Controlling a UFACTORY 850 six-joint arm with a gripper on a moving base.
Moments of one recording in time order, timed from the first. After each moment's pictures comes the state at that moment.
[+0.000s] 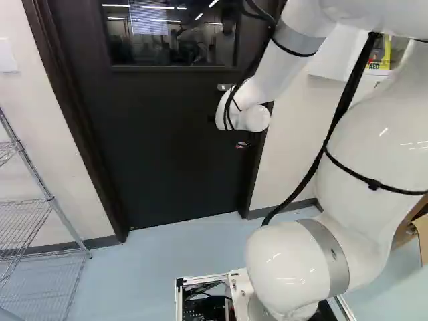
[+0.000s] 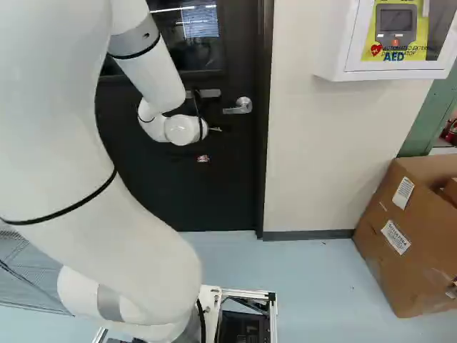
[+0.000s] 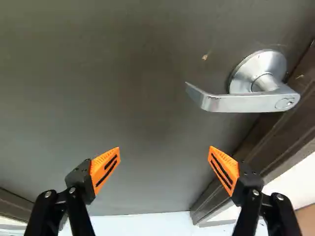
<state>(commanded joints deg) 1.7 1.6 -32.7 0.0 35.0 0.0</state>
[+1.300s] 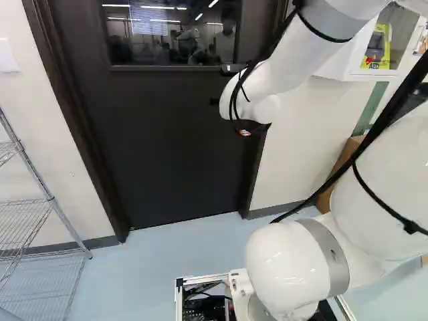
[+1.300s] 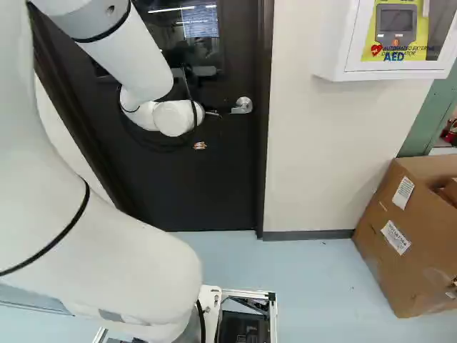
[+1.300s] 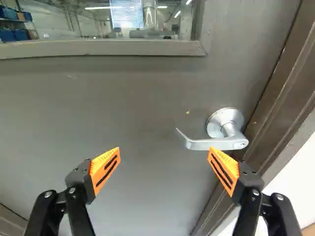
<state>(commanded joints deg) 1.4 11.0 -32.3 0.0 35.0 0.0</state>
